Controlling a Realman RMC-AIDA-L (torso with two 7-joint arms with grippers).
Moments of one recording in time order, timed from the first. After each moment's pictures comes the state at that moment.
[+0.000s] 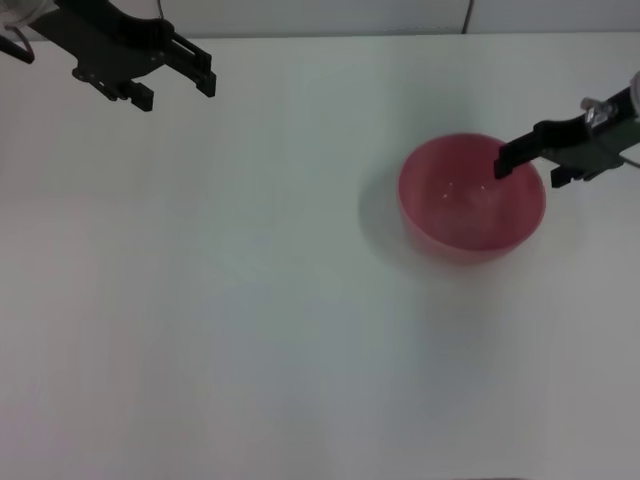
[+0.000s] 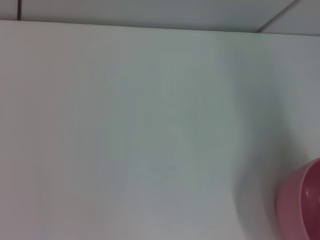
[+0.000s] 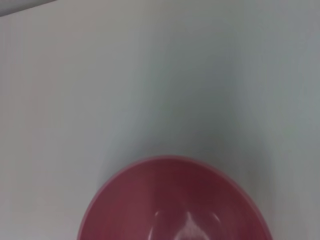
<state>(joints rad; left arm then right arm) -1.03 -1.94 0.80 0.88 -0.44 -1.60 0.23 0.84 1.97 -0.94 -0.71 0.48 1.34 -0.24</state>
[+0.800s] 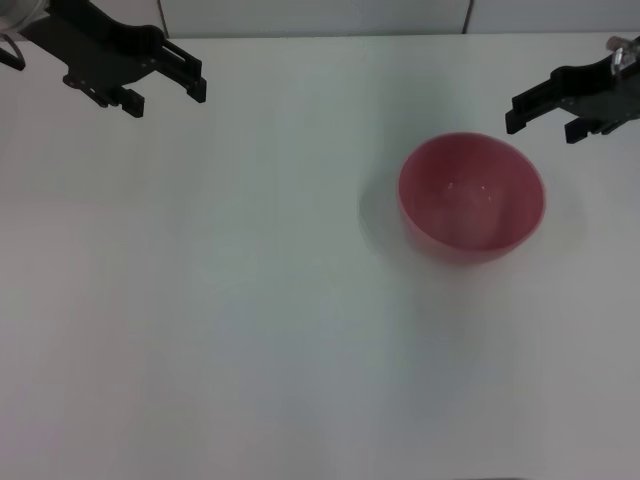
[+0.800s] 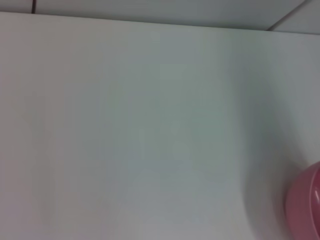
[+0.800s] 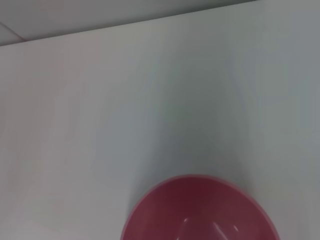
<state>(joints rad) -1.02 -1.93 0.80 0.88 -0.44 -1.59 0.22 0.85 1.97 -0.93 -0.97 0.47 1.55 -0.18</state>
